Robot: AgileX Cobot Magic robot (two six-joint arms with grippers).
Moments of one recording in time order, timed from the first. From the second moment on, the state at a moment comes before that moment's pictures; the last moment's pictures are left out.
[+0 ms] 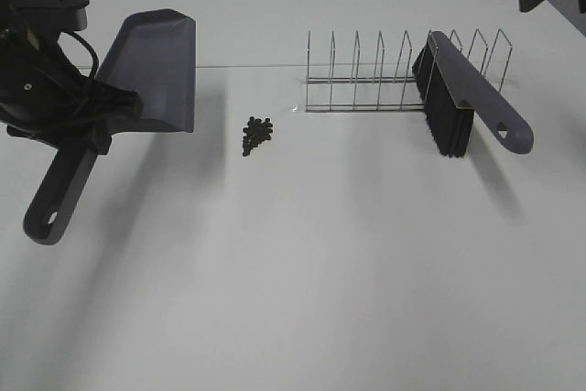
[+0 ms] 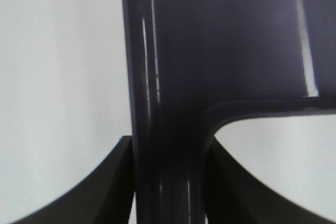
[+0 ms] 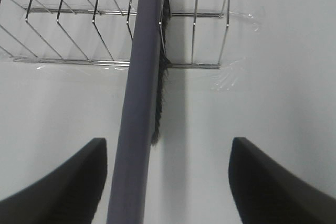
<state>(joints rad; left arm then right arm) -0.30 1.72 -1.10 0.07 0.63 -0.34 0.04 1.71 -1.45 0.11 0.76 -0.03</state>
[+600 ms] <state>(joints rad) -0.30 1.72 -1.10 0.07 0.63 -0.34 0.05 2.26 -2.04 0.15 1.00 0.00</state>
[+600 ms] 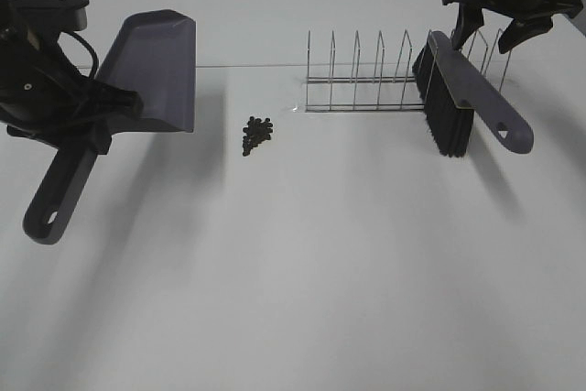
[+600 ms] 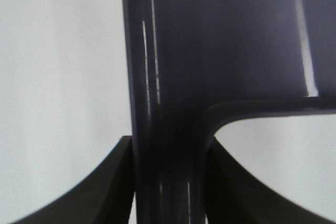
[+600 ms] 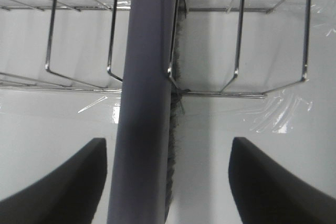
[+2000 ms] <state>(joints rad) -0.30 1.72 -1.10 0.07 0.63 -0.34 0.05 2.43 -2.32 0.23 1.22 0.04</state>
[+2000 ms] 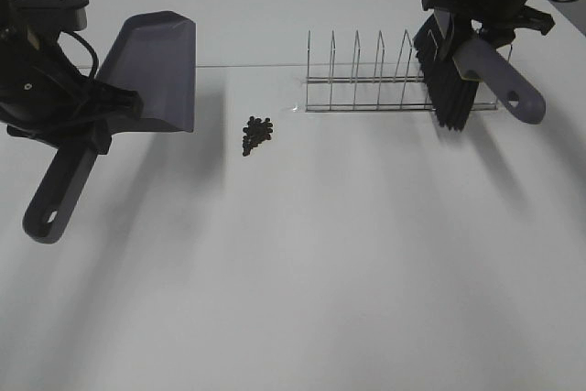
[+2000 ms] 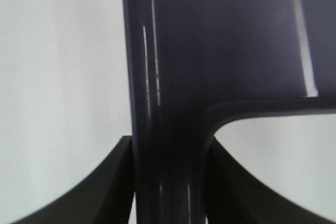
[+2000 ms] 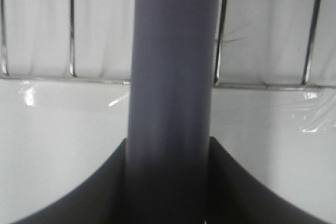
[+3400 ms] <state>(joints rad) -0.30 1.98 -1.09 0.12 0.59 -0.36 0.39 2.12 -1.78 -0.10 1.19 0.27</state>
